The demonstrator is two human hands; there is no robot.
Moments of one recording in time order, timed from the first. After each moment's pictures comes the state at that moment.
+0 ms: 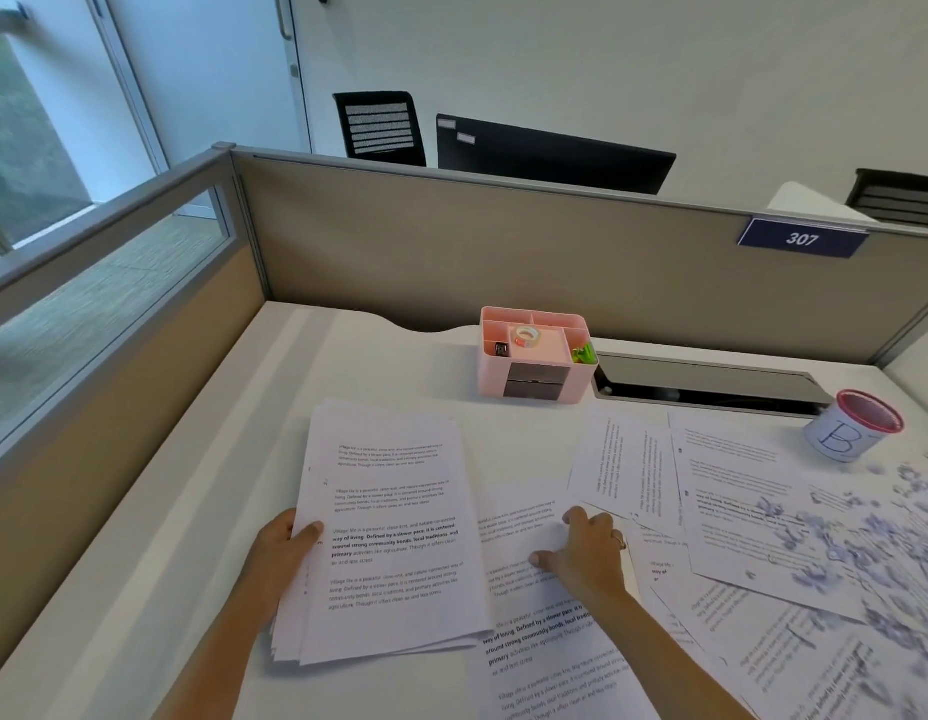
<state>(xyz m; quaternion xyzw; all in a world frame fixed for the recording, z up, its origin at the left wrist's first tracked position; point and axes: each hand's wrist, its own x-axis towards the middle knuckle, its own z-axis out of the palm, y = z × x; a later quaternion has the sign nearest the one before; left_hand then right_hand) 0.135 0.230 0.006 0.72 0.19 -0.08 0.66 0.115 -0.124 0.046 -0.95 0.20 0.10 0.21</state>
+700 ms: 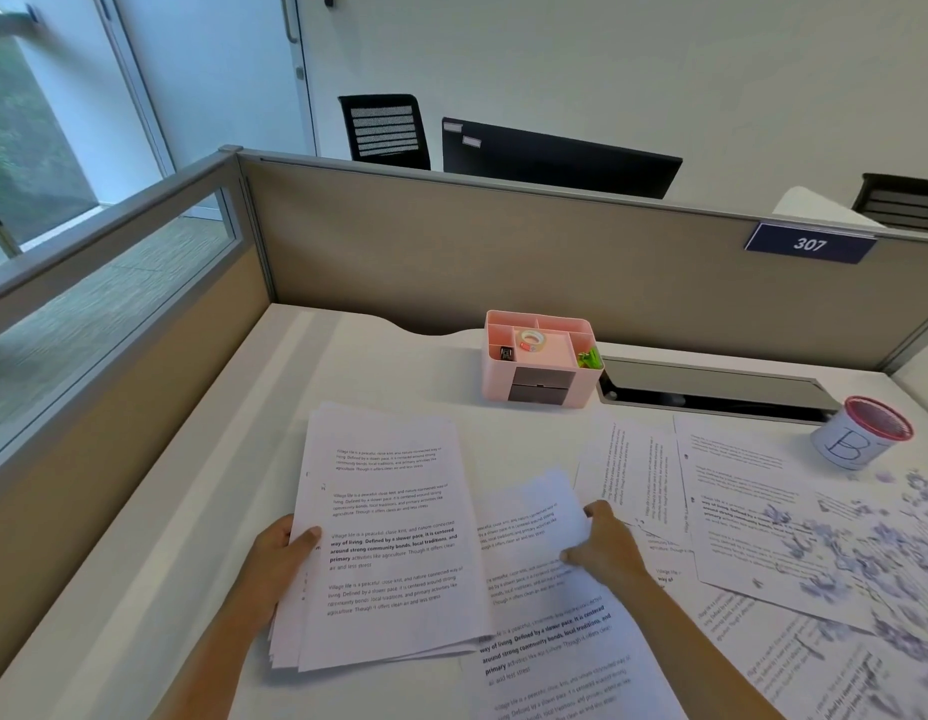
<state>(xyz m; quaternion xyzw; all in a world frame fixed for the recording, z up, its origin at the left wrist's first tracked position) 0.132 0.235 0.012 0.70 0.20 -0.09 0.68 0.131 -0.147 0.059 -0.91 0.22 0.14 0.32</state>
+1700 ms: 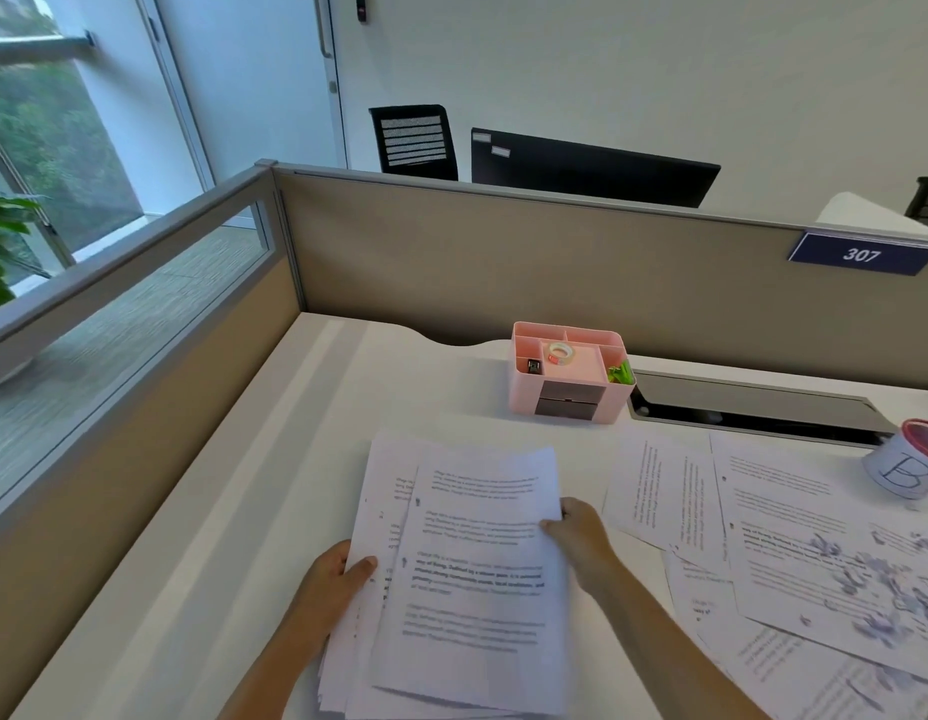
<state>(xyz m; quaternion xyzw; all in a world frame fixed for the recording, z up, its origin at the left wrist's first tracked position) 0.120 0.207 0.009 0.70 0.18 -0.15 0.67 0.172 -0.091 0.057 -0.79 0.23 0.12 0.55</state>
